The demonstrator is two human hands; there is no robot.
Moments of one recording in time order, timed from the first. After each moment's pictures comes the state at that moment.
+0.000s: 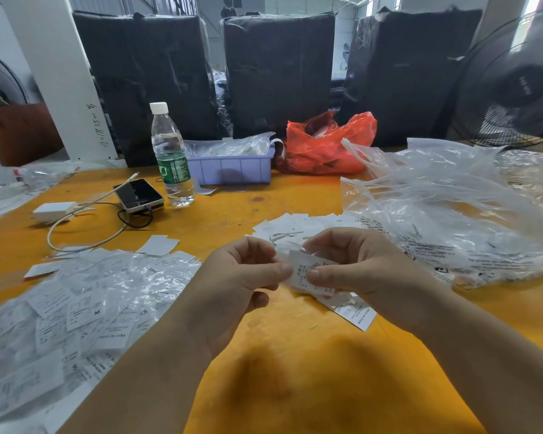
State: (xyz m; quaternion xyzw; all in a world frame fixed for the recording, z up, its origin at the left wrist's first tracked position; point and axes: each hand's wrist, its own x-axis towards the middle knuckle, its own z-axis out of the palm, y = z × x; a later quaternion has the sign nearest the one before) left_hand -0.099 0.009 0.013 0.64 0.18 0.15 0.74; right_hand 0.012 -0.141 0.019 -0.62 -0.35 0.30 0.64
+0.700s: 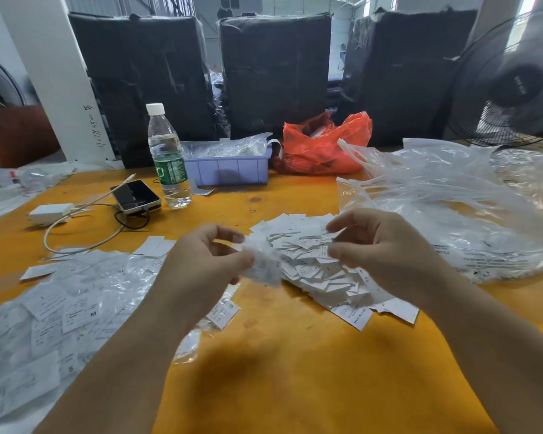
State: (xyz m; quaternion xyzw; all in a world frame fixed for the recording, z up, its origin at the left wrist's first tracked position) left_hand -0.101 0.037 0.014 0.79 0.26 0.23 0.51; right_hand 0.036 -0.152 0.020 -0.77 -0.35 0.09 0.53
